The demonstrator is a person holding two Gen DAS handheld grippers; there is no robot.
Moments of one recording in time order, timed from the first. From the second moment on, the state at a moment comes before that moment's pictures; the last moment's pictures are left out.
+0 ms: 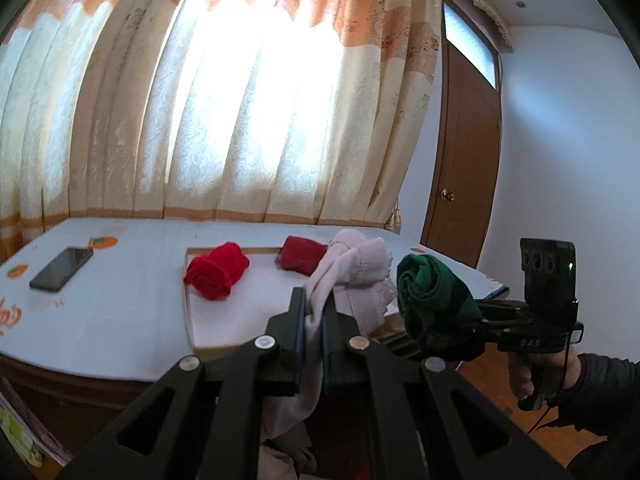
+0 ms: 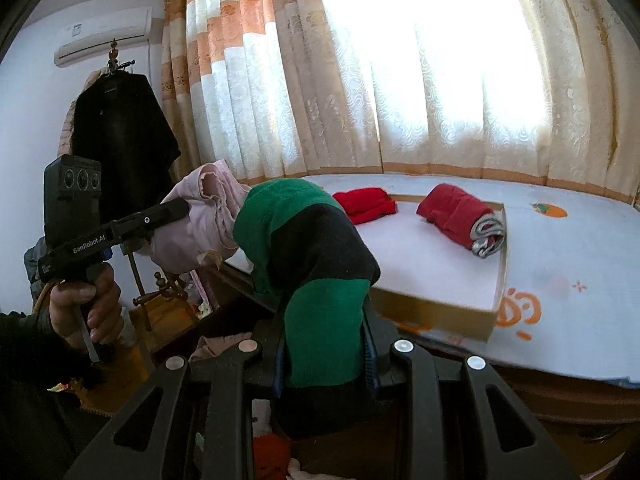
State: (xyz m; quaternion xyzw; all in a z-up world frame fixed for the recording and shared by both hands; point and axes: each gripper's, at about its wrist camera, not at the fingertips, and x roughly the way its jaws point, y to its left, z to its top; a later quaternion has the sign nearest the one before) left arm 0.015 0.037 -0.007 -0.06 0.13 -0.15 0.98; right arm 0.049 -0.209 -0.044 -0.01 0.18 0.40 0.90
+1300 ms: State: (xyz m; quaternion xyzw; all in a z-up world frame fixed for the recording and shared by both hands) left arm 0.093 0.044 -0.007 -0.03 0.25 -0.12 0.96; right arm 0.116 -0.191 0.001 -0.01 0.24 0.36 0.90
